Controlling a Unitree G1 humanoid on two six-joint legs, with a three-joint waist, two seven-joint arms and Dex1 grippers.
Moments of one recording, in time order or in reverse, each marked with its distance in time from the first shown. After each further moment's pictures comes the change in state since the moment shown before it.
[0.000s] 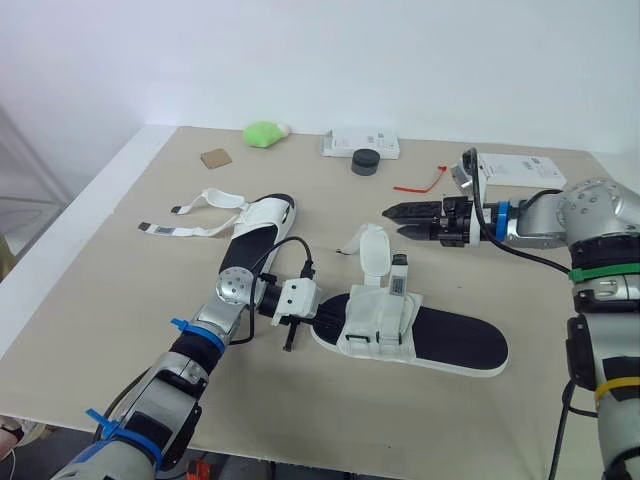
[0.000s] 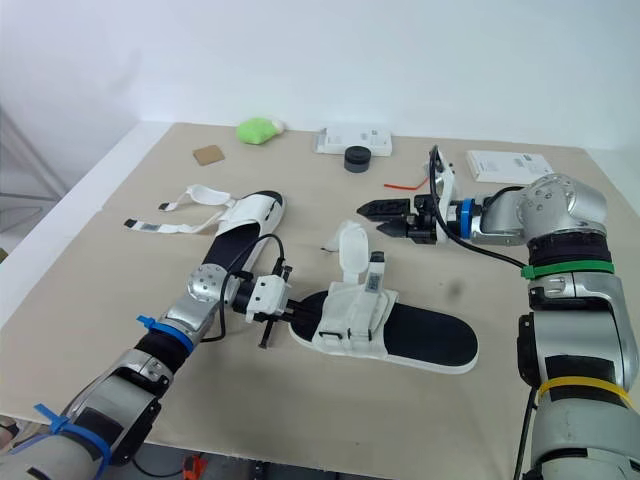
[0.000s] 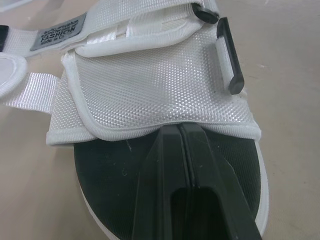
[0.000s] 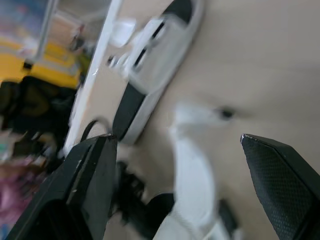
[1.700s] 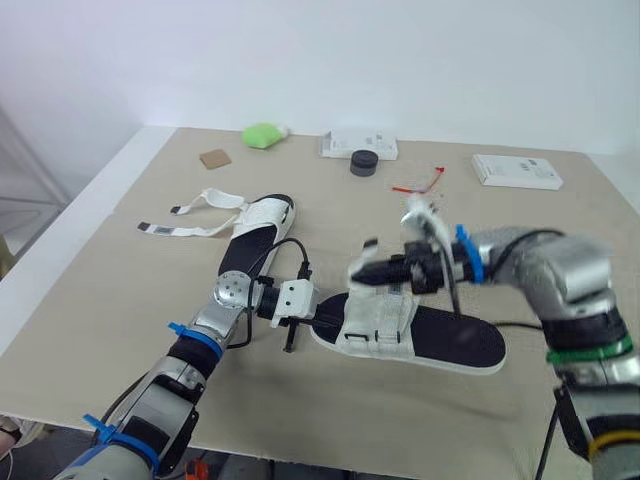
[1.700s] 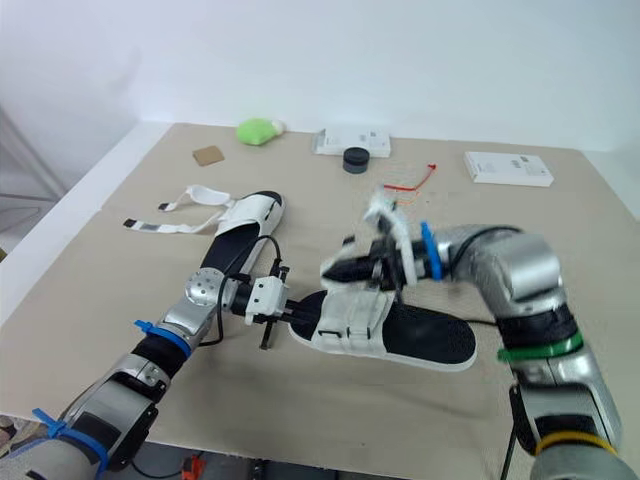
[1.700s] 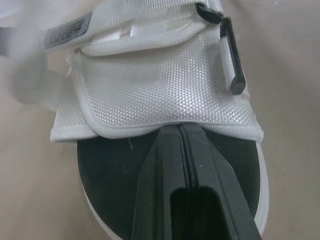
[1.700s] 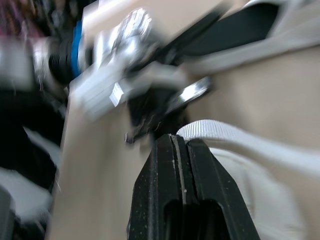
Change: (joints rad) left arm 0.019 0.007 -0.004 -0.013 -0.002 0.001 0.034; right arm 0.533 0.020 0.035 -0.980 -0.425 -0.498 0.383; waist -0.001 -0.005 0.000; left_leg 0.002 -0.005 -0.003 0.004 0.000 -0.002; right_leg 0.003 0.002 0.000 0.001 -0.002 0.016
